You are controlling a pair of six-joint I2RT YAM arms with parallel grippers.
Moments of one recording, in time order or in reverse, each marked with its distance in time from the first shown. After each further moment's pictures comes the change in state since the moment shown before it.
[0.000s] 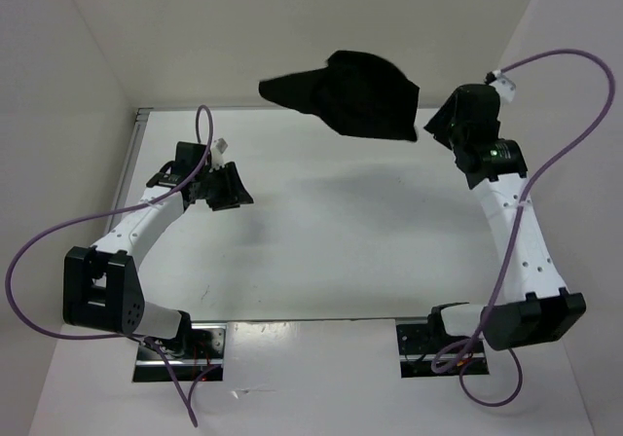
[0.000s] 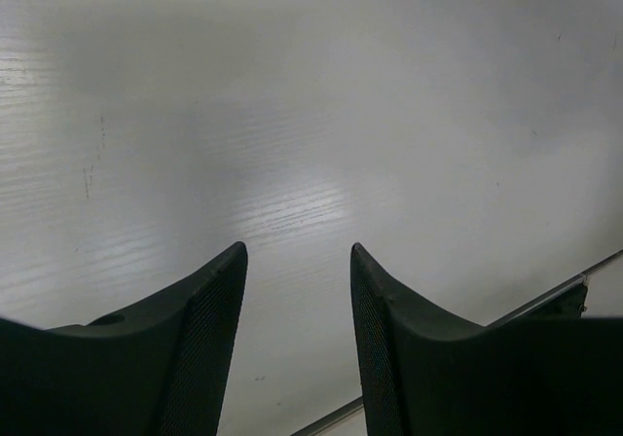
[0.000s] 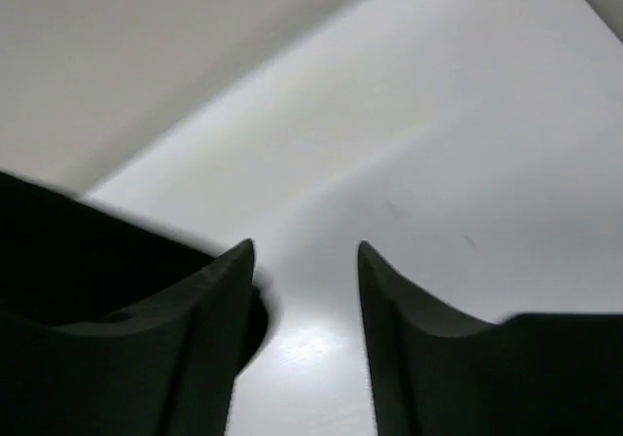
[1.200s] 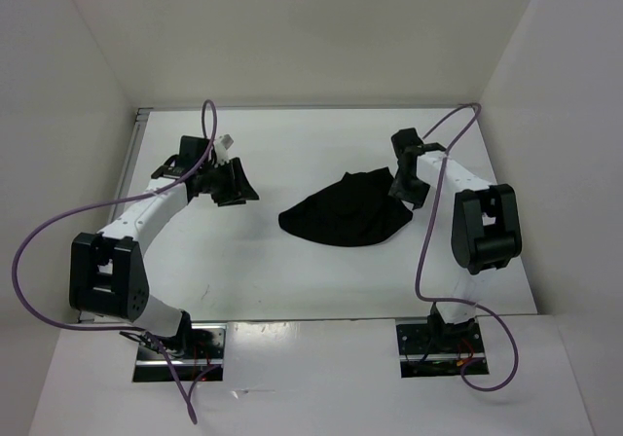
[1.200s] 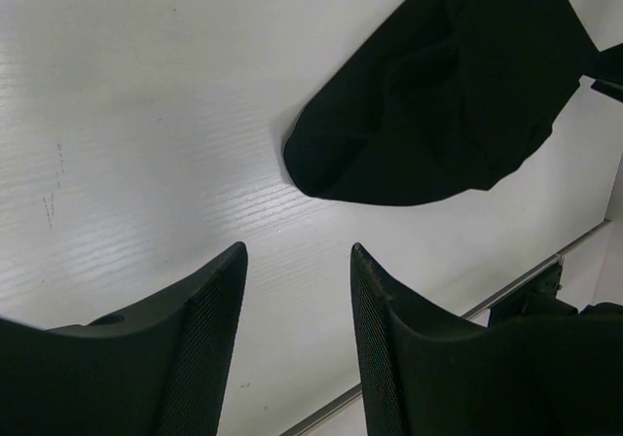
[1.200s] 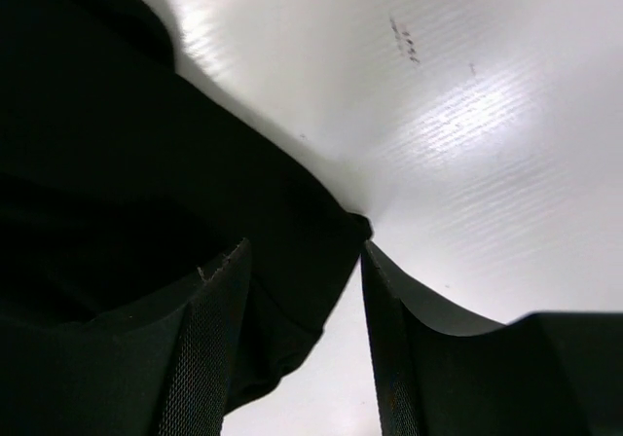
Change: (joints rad) left arm 0.000 0.079 0.061 0.002 0.080 0.006; right arm 0.032 0.481 -0.281 -0.095 -0.016 0.014
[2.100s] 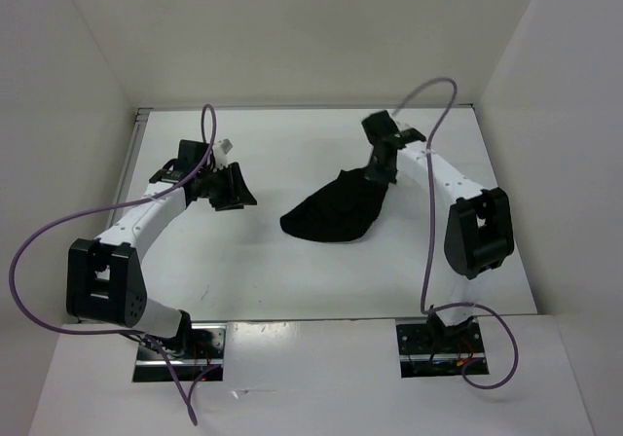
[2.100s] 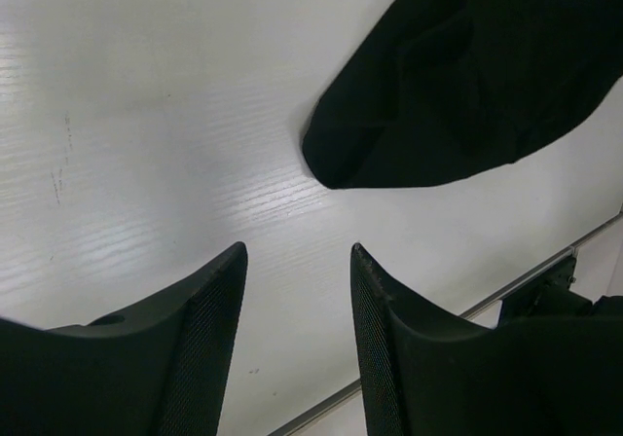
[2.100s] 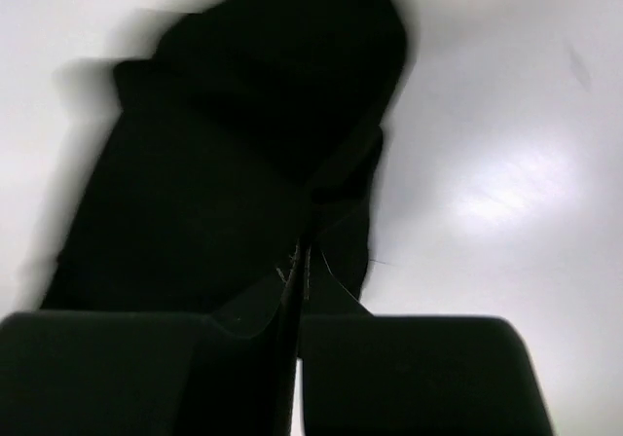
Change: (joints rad) left arm 0.000 -0.037 -0.037 -0.021 -0.011 0.021; right arm 0.147 -0.011 0.120 -0.042 -0.016 0.065
